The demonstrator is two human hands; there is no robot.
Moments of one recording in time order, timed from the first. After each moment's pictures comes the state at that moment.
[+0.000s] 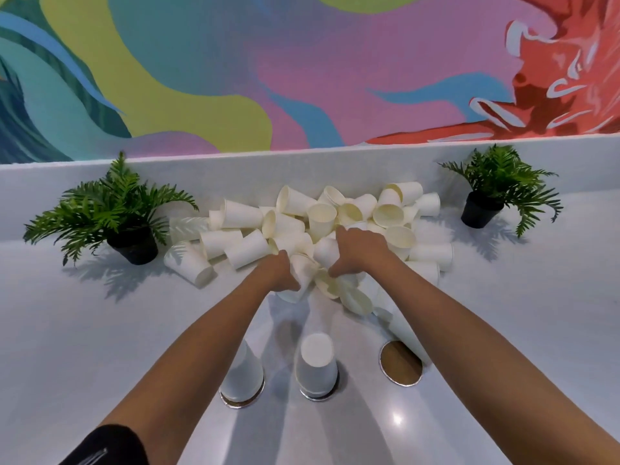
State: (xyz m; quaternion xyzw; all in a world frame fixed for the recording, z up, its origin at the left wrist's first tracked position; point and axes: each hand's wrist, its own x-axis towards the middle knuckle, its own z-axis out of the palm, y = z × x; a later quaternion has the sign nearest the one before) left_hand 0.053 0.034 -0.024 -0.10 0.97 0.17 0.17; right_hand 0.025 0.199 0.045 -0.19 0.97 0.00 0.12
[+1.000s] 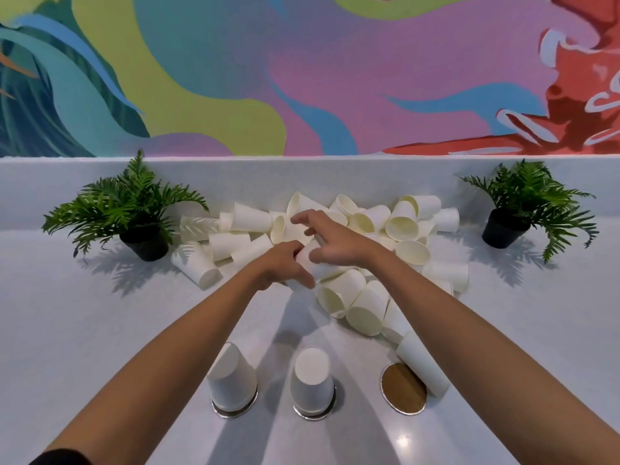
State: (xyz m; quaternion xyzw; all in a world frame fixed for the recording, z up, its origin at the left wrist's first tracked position) left_hand 0.050 0.033 0.008 -0.11 0.87 0.46 0.15; right_hand 0.004 0.177 0.053 -0.38 0.83 -0.35 0.21
